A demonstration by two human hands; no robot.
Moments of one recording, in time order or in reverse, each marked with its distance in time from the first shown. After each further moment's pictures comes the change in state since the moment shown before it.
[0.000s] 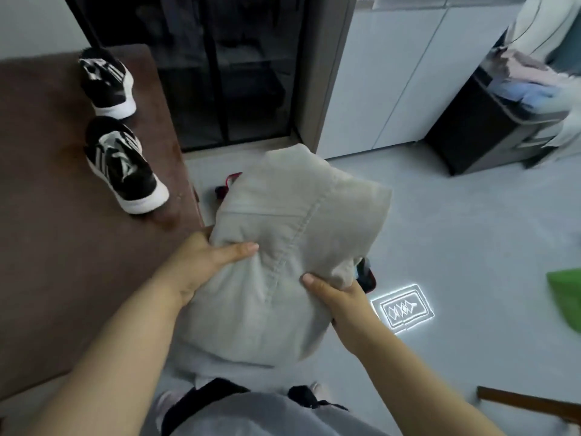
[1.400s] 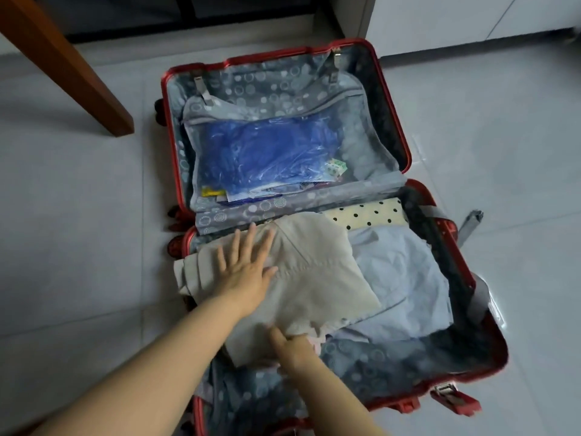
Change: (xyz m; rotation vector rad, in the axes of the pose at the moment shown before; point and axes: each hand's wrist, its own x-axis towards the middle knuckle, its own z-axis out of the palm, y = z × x) left_hand 0.545 -0.516 0.116 1.313 0.063 -0.062; right_hand 0.500 0.415 -0.174 -0.655 -0.173 0.620
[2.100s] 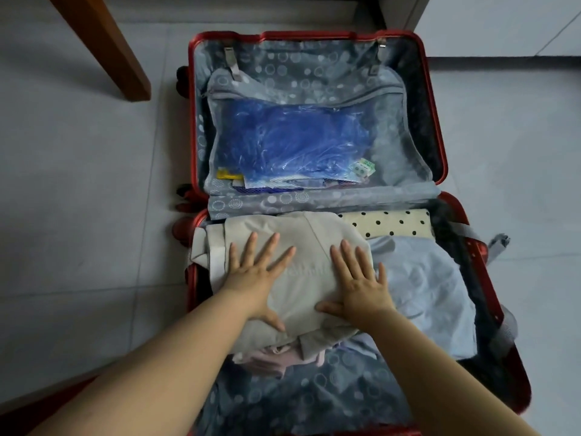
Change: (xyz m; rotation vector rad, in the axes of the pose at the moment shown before) left_hand 0.020 -0.030 0.040 0.226 -0.206 0.132; right_hand 0.092 -0.003 -0.110 -1.187 0.458 -0.435
